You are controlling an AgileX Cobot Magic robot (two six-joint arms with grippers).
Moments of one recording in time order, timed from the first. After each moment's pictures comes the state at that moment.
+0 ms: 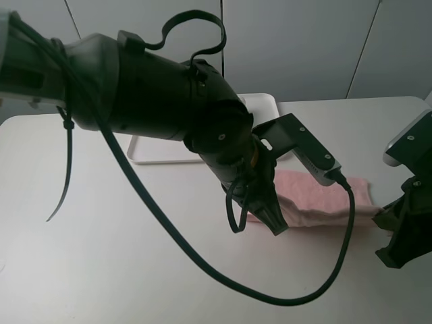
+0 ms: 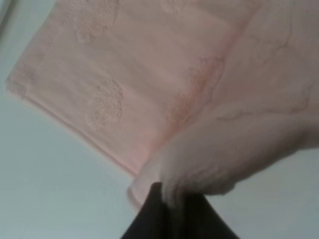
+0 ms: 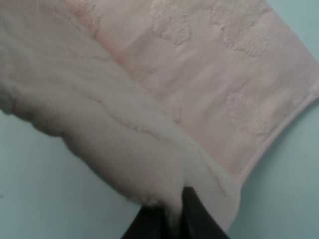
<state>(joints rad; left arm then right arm) -1.03 1.98 -1.33 0.19 0.56 -0.05 0.33 1.02 -0.31 -0.07 0.47 -0.27</state>
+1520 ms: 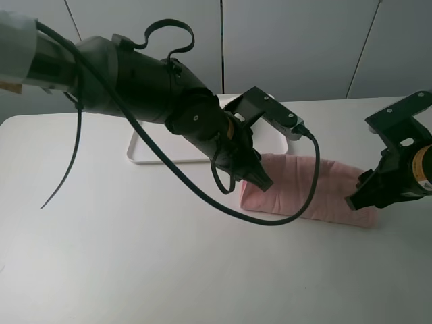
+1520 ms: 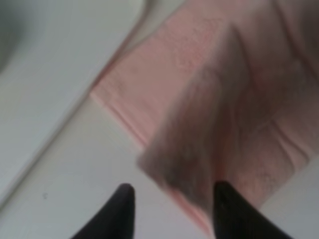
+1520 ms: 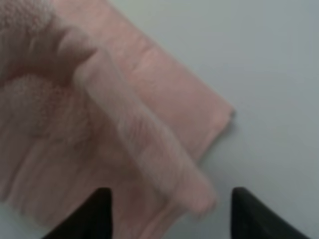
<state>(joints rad) -0.87 2.03 -1.33 0.20 0.37 -0.12 0.33 1.38 -0.41 -1.19 0.32 1.08</state>
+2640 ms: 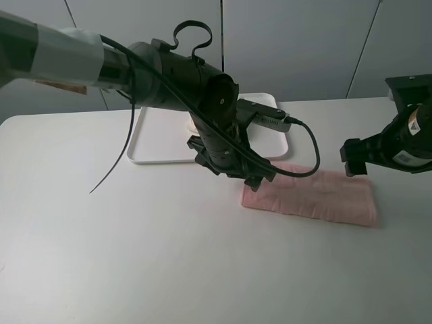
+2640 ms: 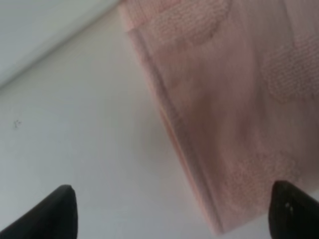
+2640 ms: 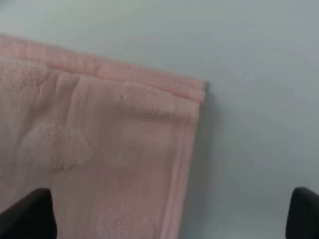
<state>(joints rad) -0.83 2.20 -1.57 0.05 0.68 -0.28 0.25 1.44 -0.67 -0.42 0.56 0.64</state>
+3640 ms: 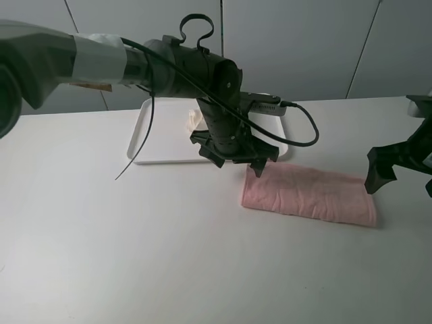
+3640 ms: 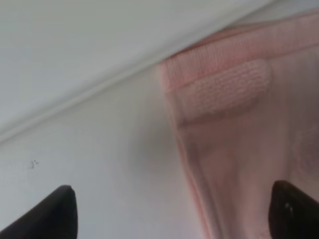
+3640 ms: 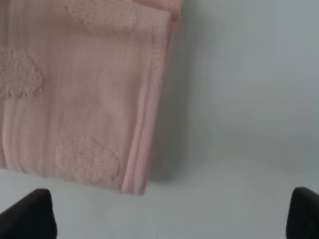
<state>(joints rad) -0.78 2.33 -1.79 0.00 0.82 -0.34 -0.04 1.57 -0.80 0.04 0.79 0.03</state>
